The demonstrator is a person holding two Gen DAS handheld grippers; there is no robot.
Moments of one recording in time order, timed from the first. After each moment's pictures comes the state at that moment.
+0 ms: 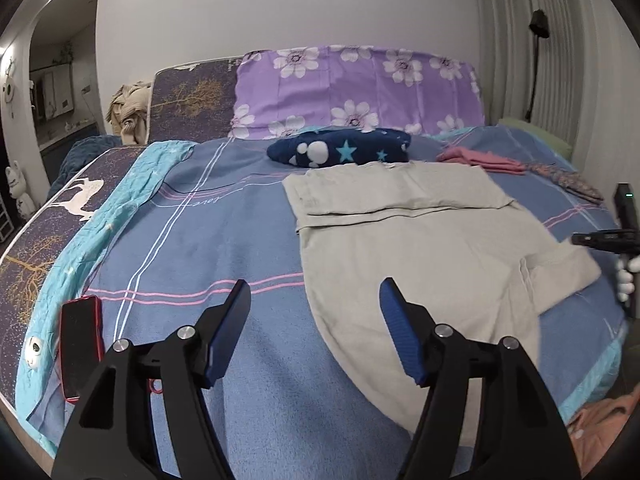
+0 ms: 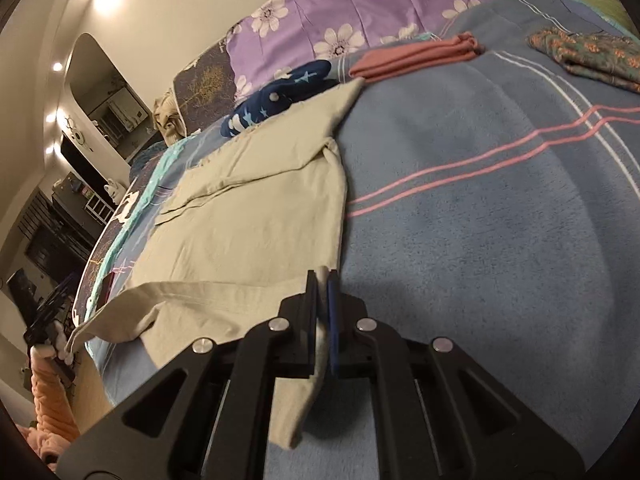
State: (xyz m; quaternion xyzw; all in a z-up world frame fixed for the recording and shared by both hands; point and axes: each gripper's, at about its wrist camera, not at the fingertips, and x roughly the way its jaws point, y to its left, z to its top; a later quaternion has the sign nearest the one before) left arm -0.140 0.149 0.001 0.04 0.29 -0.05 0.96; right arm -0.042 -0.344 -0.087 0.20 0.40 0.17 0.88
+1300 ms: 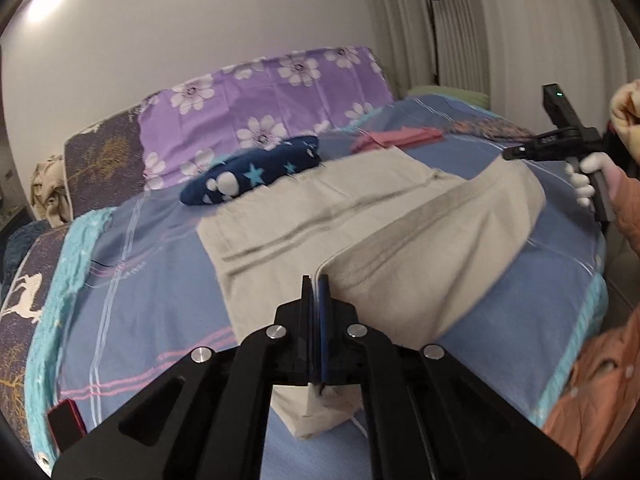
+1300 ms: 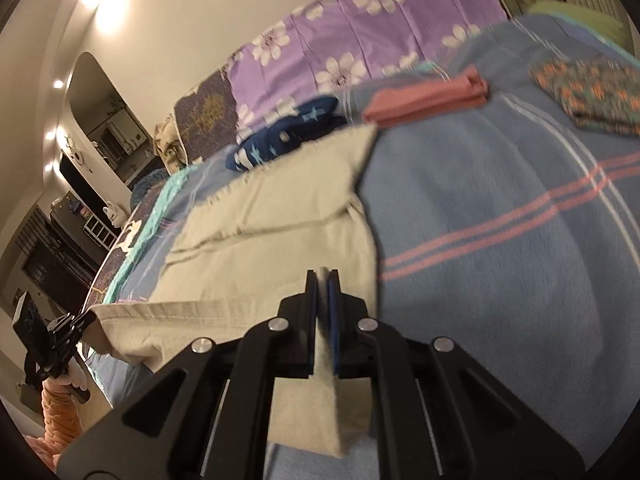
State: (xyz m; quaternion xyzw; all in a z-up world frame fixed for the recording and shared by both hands) left arm -0.105 0.111 0.005 0.15 0.25 -0.19 0.94; right arm -0.033 -0.335 -0.032 0.21 0.34 0.15 0.90
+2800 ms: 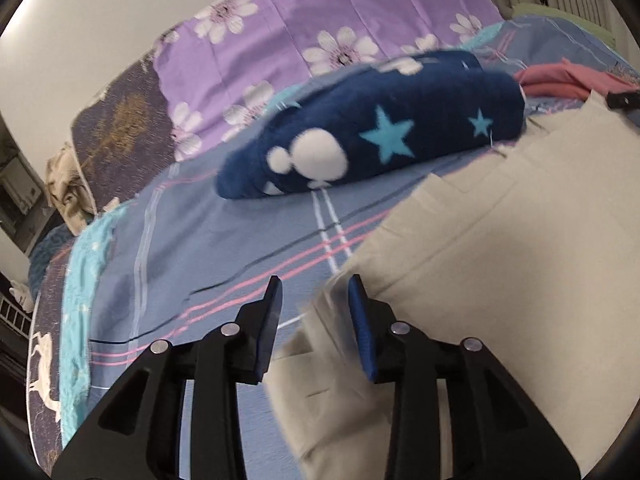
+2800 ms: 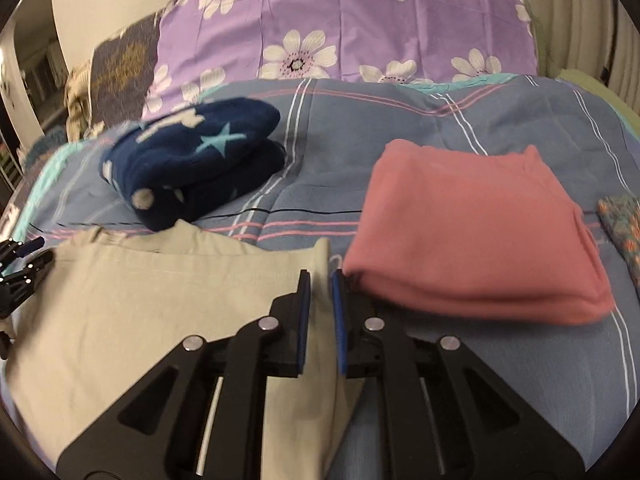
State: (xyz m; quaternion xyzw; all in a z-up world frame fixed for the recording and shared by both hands) left arm 0.261 0.113 -0.057 0.23 0.36 -0.04 0.90; right arm 0.285 -0.288 -0.068 0.06 0.40 0.04 0.91
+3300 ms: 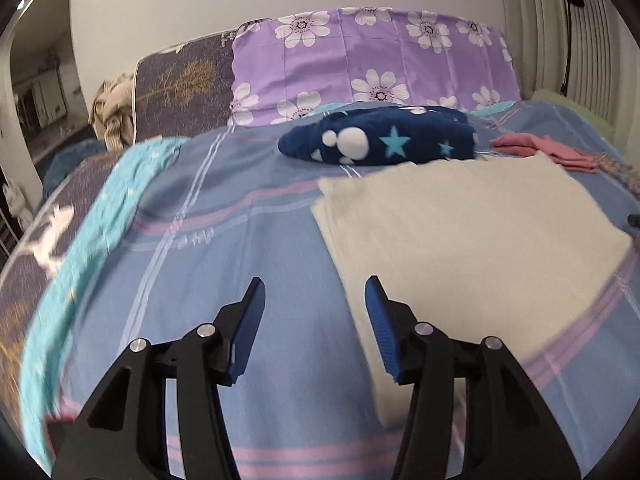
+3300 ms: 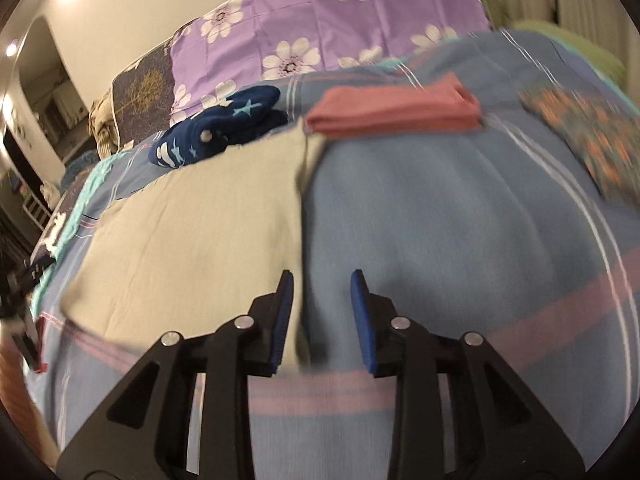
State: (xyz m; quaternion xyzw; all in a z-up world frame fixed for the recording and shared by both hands) left arm 0.058 0.180 -0.025 0.06 0.34 -0.03 0.94; right arm 0.066 -0.331 -0.063 0.15 0.40 0.05 0.90
